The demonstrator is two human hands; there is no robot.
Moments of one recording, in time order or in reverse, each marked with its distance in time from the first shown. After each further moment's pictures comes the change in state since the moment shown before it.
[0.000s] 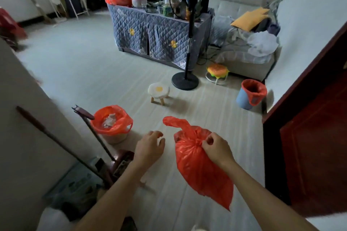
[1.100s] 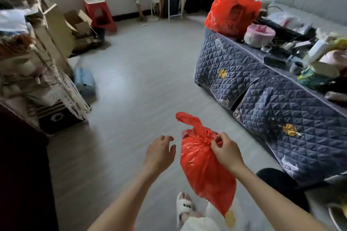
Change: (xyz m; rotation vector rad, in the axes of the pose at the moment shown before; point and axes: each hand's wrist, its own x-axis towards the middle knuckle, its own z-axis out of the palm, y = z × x) left_hand 0.946 -0.309 -0.300 0.071 0.184 -0.413; right_hand 0.916 -0.636 0.310 -0.136 -0.333 -0.426
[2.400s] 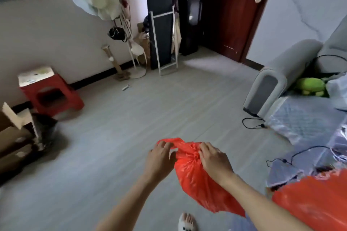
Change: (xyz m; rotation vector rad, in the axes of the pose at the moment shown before) left_hand 1.431 0.012 -0.270 0.078 0.013 0.154; right_hand 1.396 -0.386 0.015 -0.498 0.297 -0.600
